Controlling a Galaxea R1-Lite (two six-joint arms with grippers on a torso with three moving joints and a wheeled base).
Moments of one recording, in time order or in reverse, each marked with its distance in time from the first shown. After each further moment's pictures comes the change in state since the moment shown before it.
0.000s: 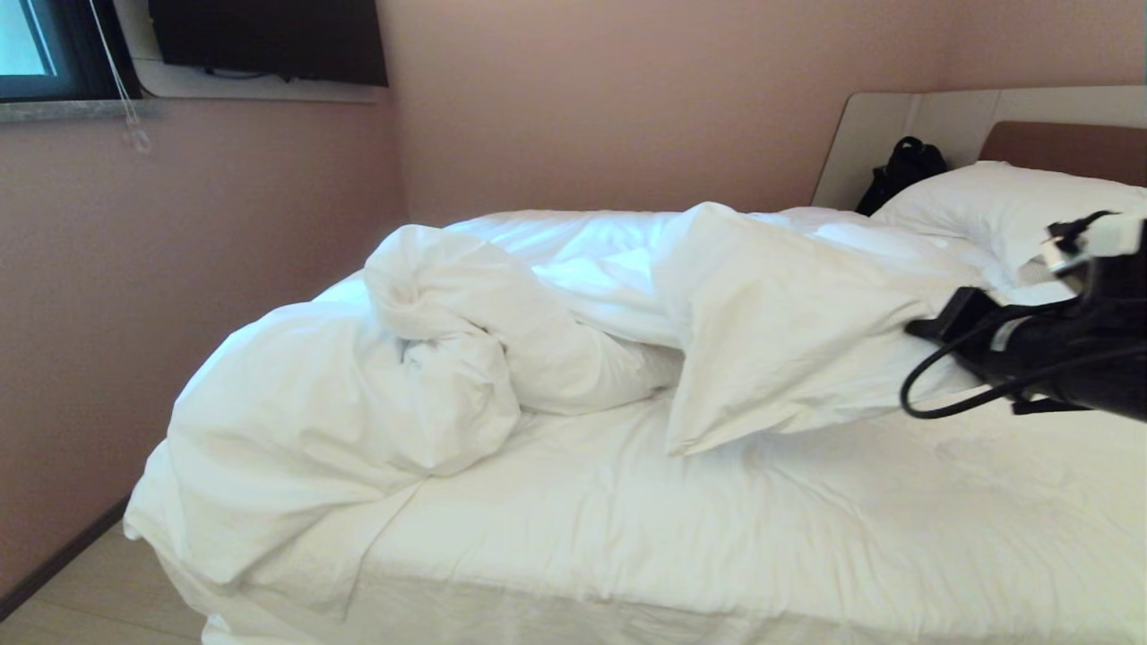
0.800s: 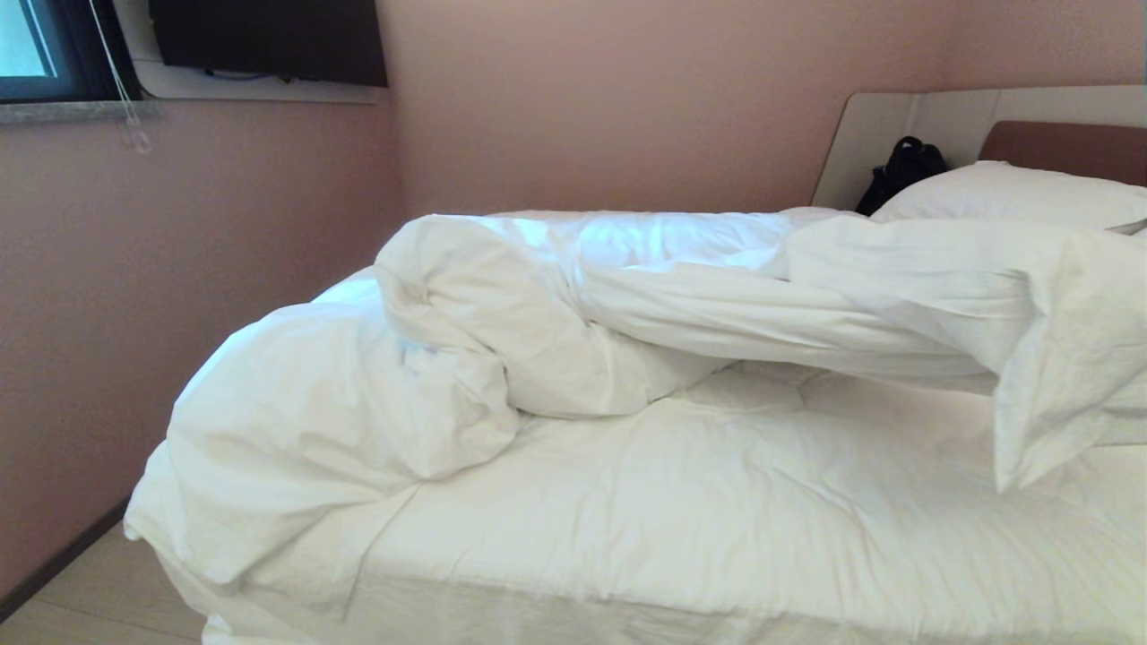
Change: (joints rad) left arm 0.000 0.000 0.000 0.000 0.001 0.000; right arm -0.604 -0.275 -0.099 0.308 0.054 -0.146
